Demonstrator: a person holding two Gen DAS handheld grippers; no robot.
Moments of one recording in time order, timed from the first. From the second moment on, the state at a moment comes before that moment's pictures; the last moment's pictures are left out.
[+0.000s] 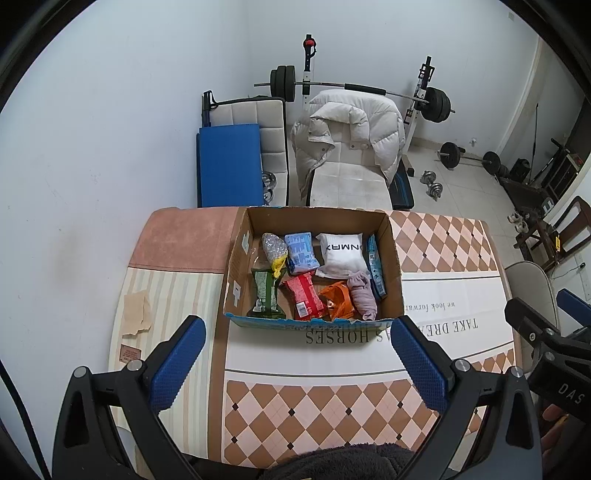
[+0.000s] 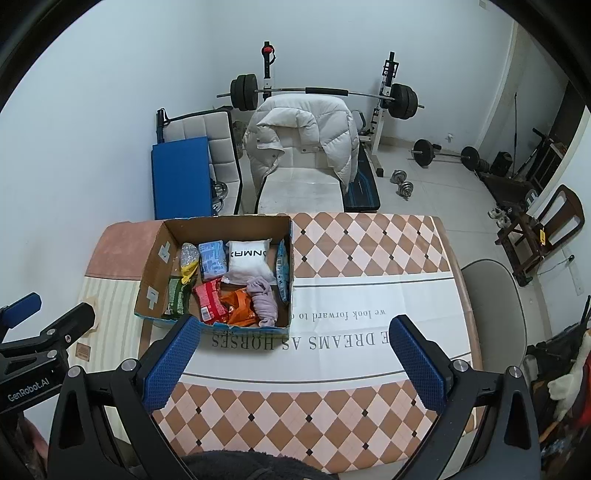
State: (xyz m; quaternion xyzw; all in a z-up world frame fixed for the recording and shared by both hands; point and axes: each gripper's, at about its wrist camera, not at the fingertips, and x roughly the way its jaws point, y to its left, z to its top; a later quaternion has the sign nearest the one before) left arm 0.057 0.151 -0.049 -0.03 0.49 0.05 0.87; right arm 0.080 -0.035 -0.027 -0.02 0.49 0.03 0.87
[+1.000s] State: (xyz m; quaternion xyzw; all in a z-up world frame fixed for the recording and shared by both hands) left arm 0.058 0.154 -0.049 -0.04 0.49 0.06 0.87; right arm 0.084 -0.042 -0.015 -0.03 0.47 0.03 0.88
